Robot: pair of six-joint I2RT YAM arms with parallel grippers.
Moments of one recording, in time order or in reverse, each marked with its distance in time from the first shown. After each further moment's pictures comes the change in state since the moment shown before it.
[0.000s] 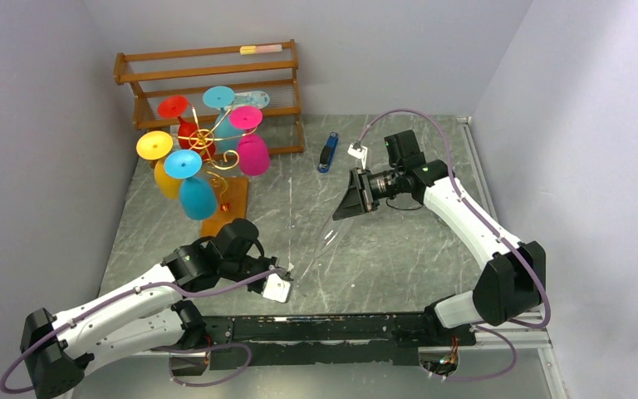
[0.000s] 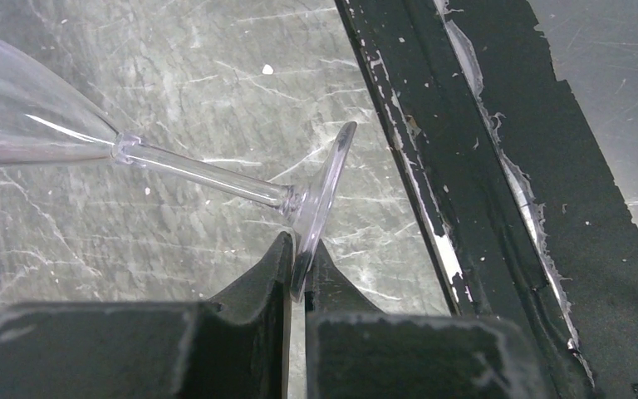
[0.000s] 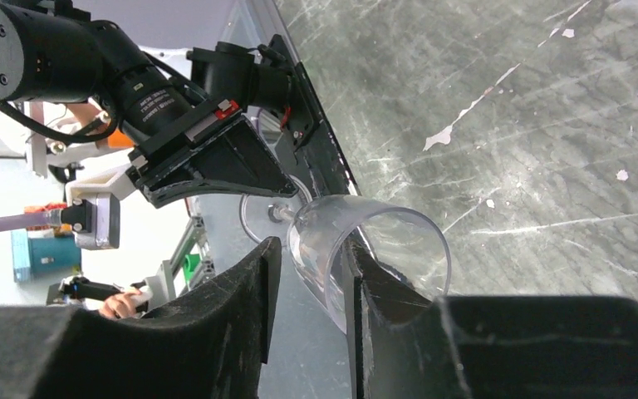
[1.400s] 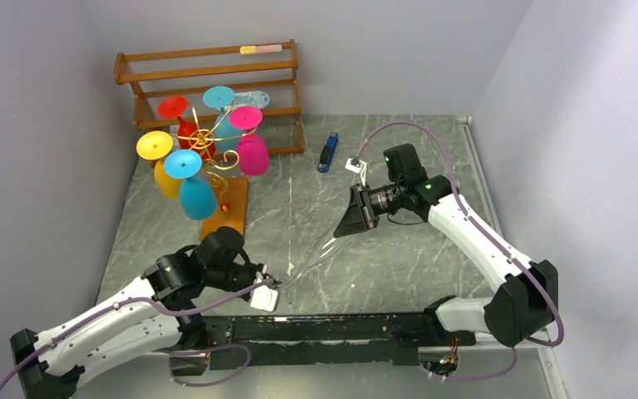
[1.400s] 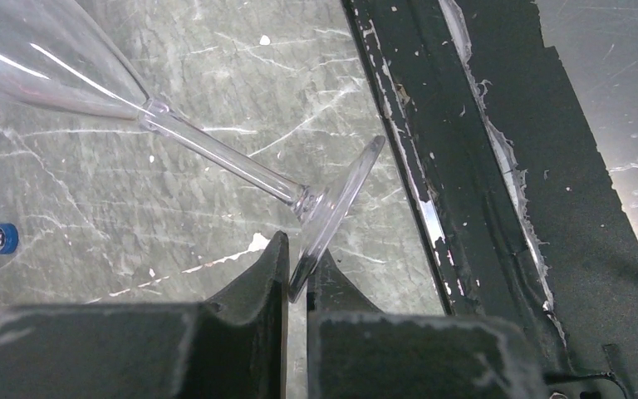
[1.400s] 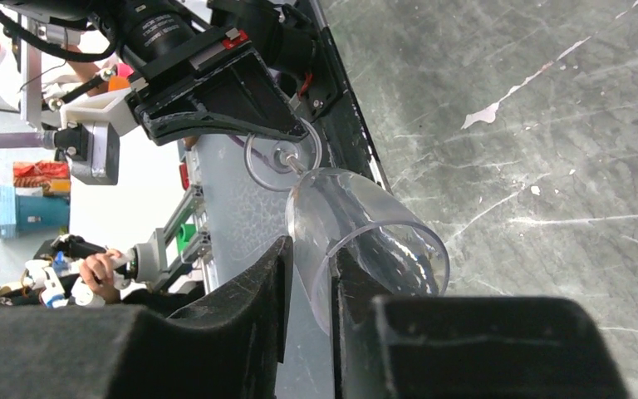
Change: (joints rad) left arm -0.005 -0.151 -0.015 -0.132 -0.063 0.003; right arm 0.072 -0.121 -0.114 0.025 -0.014 -0.028
